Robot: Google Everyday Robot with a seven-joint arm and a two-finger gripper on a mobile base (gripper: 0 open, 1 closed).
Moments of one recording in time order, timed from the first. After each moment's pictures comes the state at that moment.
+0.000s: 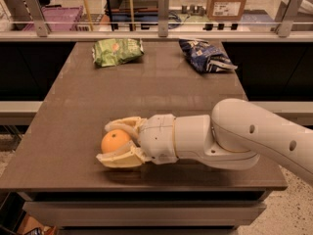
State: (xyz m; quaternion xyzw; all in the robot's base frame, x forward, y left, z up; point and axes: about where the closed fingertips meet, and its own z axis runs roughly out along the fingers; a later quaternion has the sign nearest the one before) arm 0.410 0.099 0.850 -0.56 0.57 0.36 0.48
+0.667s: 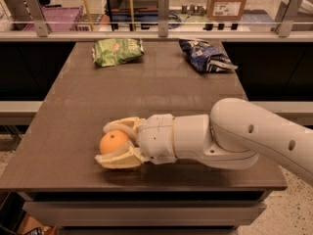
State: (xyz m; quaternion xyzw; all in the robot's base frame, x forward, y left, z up) arm 0.408 0.101 0.851 -0.56 0.57 0.36 0.48
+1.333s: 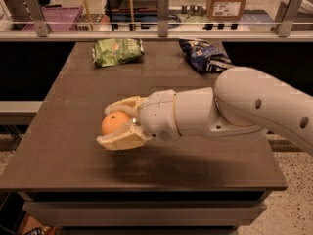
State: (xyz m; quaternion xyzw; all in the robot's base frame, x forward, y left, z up) arm 0.425 0.095 0.890 -0.58 0.58 0.33 0.47
